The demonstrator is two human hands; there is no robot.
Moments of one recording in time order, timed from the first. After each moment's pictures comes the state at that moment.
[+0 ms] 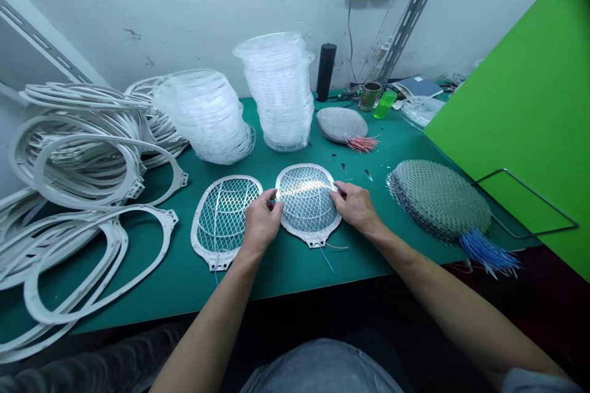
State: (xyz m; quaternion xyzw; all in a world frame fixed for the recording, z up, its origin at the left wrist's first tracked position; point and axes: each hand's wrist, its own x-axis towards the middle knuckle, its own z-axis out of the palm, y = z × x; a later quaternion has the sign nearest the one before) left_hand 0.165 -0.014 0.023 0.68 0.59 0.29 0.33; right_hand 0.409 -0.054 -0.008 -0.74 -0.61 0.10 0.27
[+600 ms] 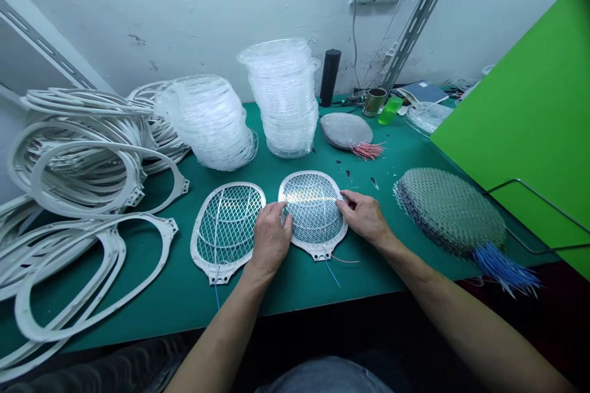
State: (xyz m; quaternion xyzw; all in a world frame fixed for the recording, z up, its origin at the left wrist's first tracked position) left_hand 0.173 -0.024 0.010 0.77 0.56 0.25 0.19; right_hand 0.413 -0.055 -0.010 -0.74 -0.57 0.15 0.33
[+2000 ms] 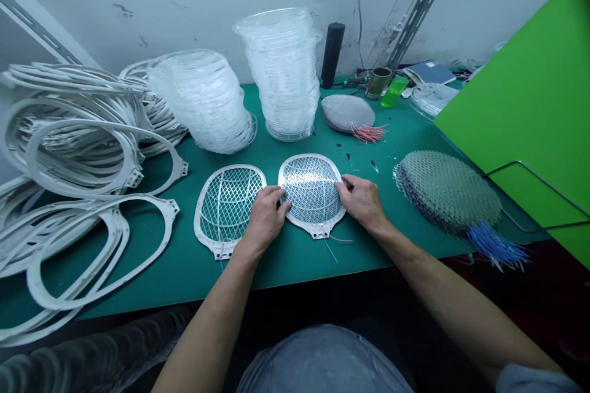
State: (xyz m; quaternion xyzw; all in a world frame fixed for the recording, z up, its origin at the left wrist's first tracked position) left_hand 0.154 -0.018 0.011 0.81 0.50 0.20 0.24; right_hand 0.402 -0.060 -0.012 -0.75 -0.57 0.08 0.32
